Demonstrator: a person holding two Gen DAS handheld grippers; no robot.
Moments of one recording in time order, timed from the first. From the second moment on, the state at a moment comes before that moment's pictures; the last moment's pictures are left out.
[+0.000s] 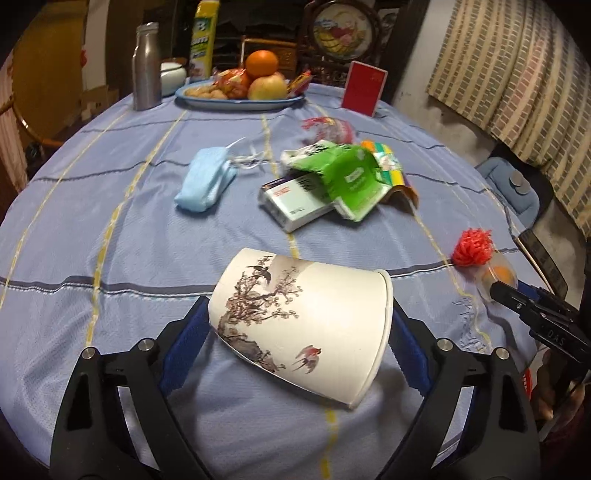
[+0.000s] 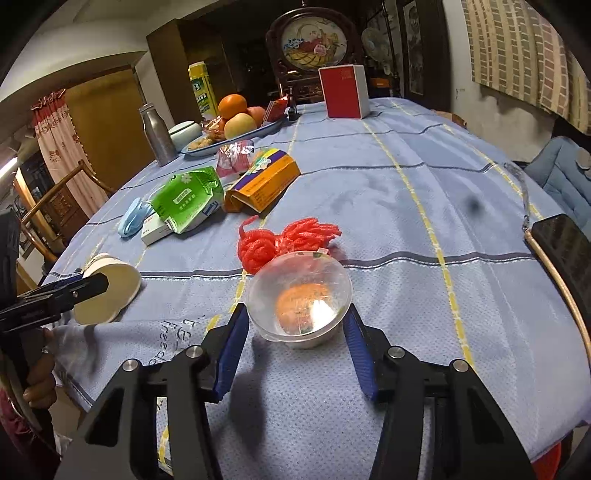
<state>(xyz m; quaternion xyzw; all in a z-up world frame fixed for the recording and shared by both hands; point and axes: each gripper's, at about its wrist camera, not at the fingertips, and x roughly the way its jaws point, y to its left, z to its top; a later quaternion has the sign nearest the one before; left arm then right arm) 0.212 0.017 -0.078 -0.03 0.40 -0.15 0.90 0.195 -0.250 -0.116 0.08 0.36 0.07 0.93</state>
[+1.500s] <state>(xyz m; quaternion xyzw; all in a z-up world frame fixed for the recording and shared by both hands) 0.176 -0.035 -0.063 -0.01 0.36 -0.22 0.91 0.153 -0.289 -0.098 0.14 0.32 0.05 0.94</state>
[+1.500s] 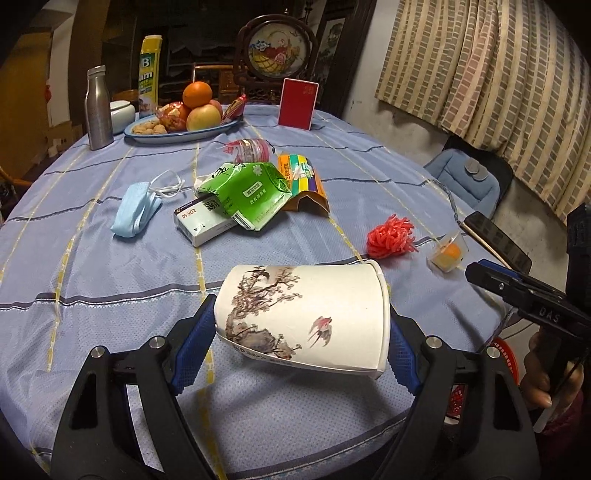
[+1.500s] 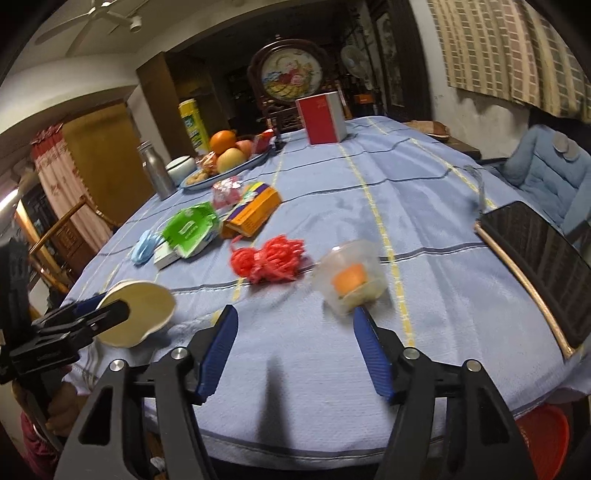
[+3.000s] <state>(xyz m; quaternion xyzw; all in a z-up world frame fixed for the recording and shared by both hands) 0.078 -0.193 -0.007 0.05 0.30 -0.40 0.87 -0.042 -0.423 -0.066 0.17 0.21 -0.11 0.96</state>
